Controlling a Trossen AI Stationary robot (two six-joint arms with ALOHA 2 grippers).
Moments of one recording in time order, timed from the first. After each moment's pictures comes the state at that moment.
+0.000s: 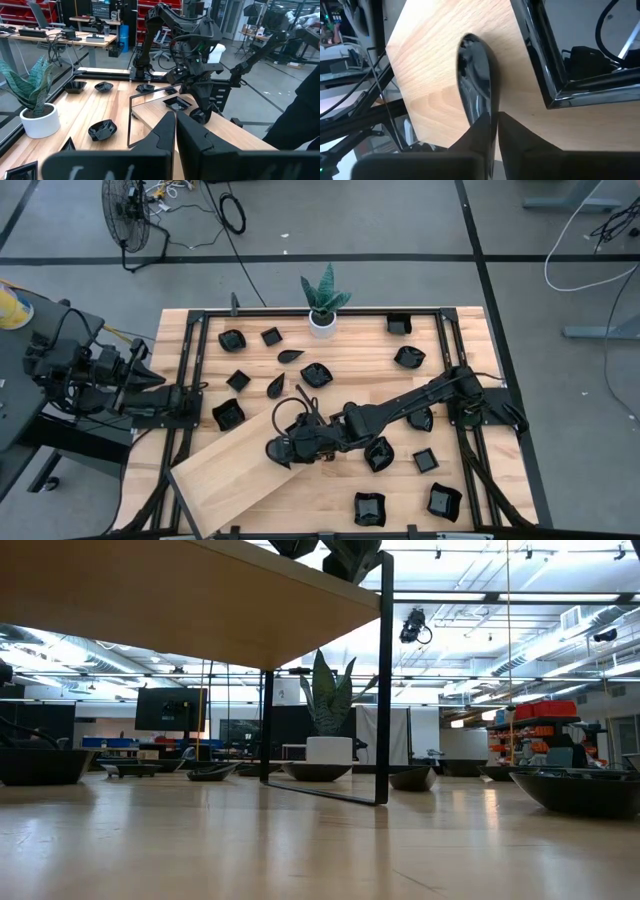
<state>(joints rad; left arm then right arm) 0.00 0.01 1.00 -1.07 0.09 -0.10 0.34 2.09 1.82 -0.44 0.07 1.72</state>
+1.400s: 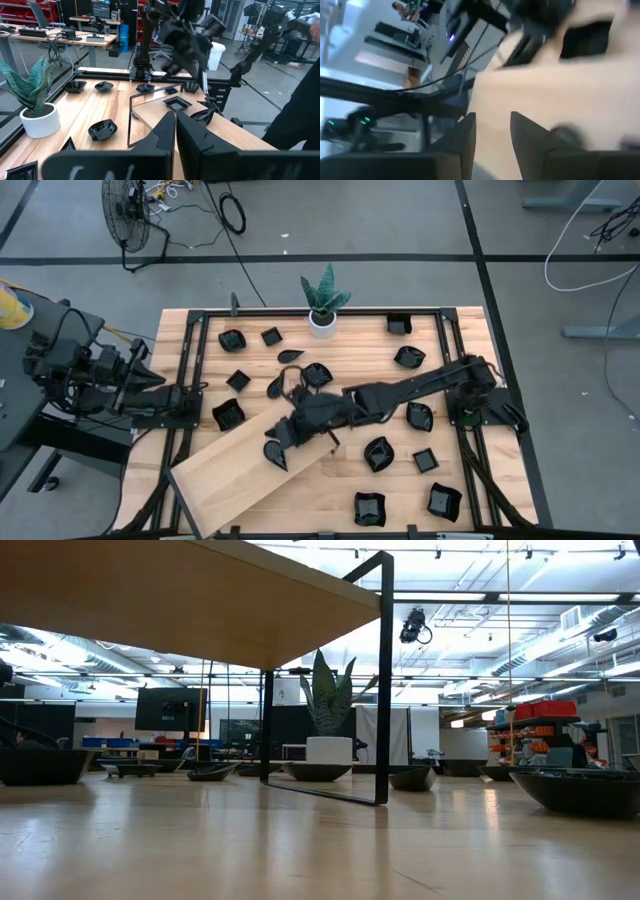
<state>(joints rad) 0.00 0.01 1.00 -1.07 0.09 -0.10 0.25 1.96 1.82 -0.24 0.11 1.13</state>
